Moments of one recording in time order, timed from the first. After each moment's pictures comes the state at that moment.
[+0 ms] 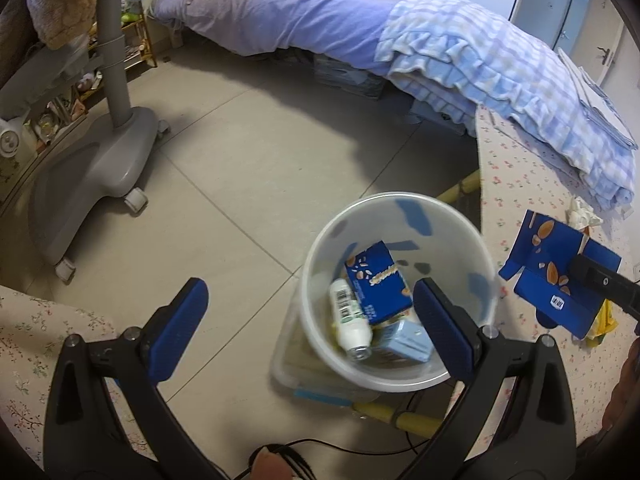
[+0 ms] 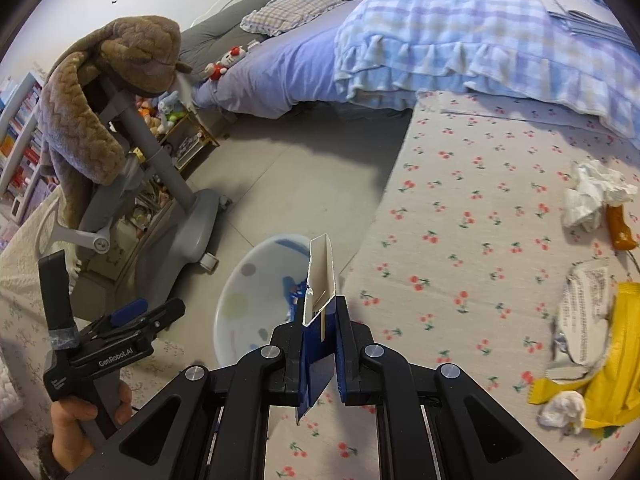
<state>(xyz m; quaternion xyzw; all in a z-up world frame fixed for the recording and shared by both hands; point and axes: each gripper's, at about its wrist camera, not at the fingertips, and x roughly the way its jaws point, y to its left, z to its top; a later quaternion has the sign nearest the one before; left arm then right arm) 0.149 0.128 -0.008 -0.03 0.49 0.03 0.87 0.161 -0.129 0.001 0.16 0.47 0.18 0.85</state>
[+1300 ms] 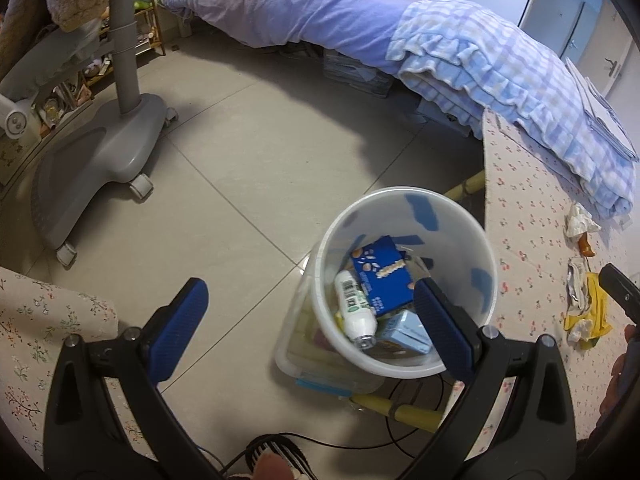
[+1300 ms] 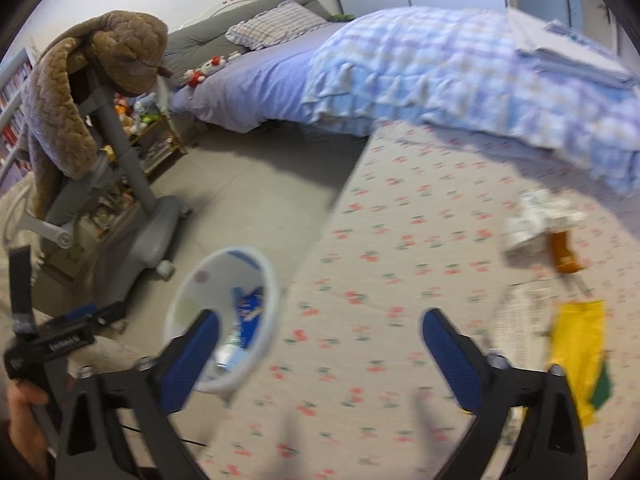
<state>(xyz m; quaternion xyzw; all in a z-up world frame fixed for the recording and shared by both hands) 0.142 0.133 -0.004 -0.05 0.50 0.03 0.87 0.141 -0.162 0.011 0.09 0.44 0.10 0.89</state>
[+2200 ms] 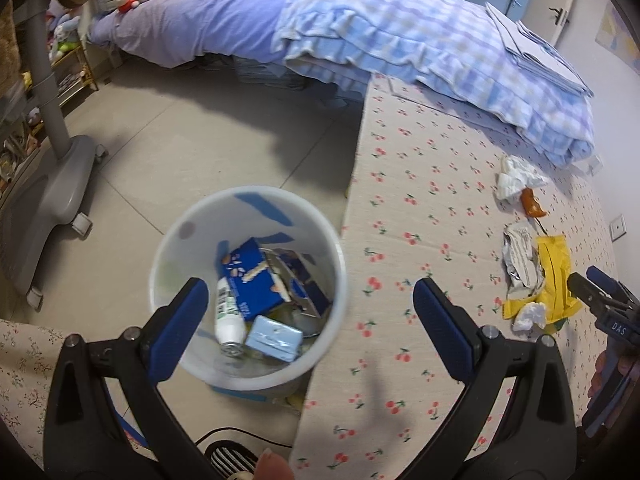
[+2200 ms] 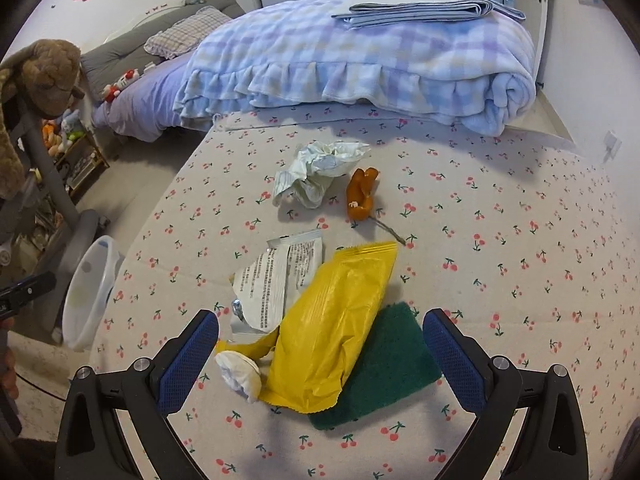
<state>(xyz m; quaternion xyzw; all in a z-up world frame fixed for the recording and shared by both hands) 0.146 0.000 -0.004 0.01 0.50 -0.06 0.86 0.093 -0.320 -0.023 0.09 0.46 -0.02 0.88</state>
